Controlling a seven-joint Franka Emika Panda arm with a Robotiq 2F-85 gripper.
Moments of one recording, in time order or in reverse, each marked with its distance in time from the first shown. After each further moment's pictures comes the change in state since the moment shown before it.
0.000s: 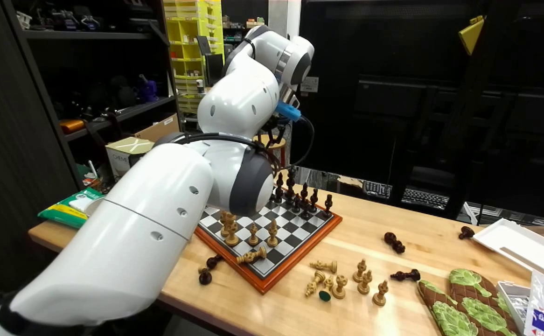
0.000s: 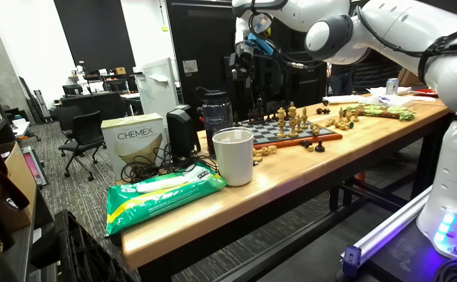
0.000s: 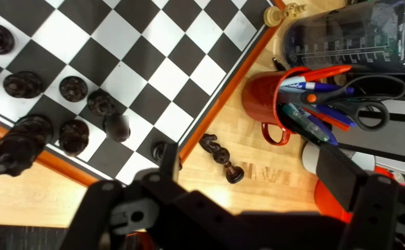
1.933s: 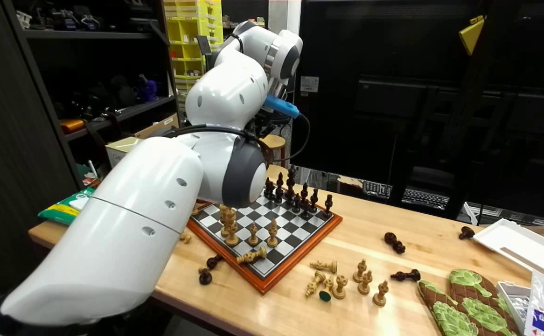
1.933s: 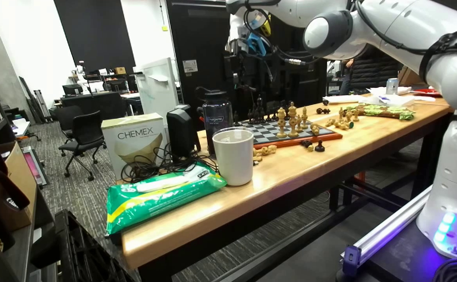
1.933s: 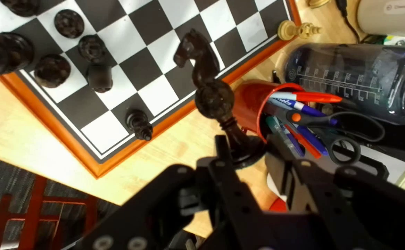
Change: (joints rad) arm 0.052 -0.038 -0.060 -0.038 0.024 0.029 -0.303
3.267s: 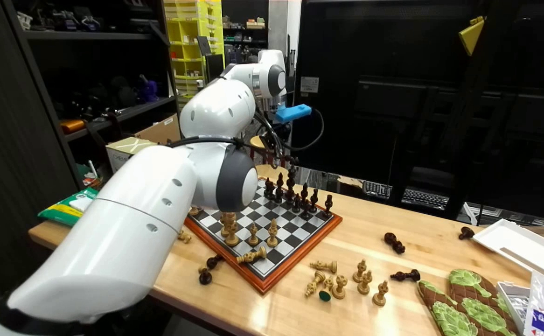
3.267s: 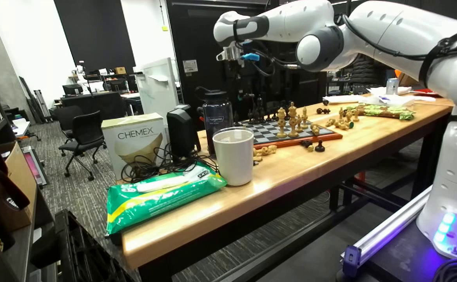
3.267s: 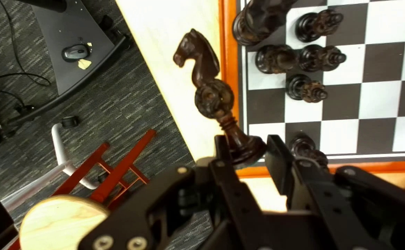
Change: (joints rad) arm 0.098 0.086 -0.119 -0.001 -0.385 0.351 -0.518
